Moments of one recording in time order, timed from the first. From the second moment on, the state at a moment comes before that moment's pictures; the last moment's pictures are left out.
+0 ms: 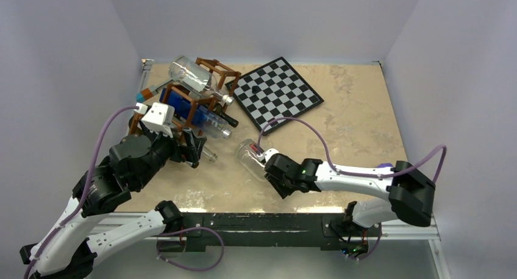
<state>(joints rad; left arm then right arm) -0.86 0.64 1.19 -0.88 -0.45 -0.33 1.13 1.33 0.77 -0.56 0.20 0.36</state>
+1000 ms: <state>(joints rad) -0.86 0.66 1.18 -0.87 -0.44 -0.33 1.13 1.46 0.76 -0.36 0.19 0.44</state>
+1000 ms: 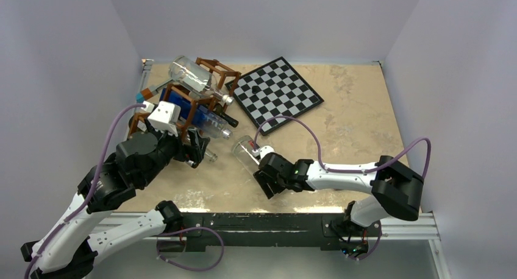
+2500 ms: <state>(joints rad) -0.86 0.65 1.18 -0.87 -0.42 -0.33 1.13 1.67 0.98 -0.46 0.39 0.54</state>
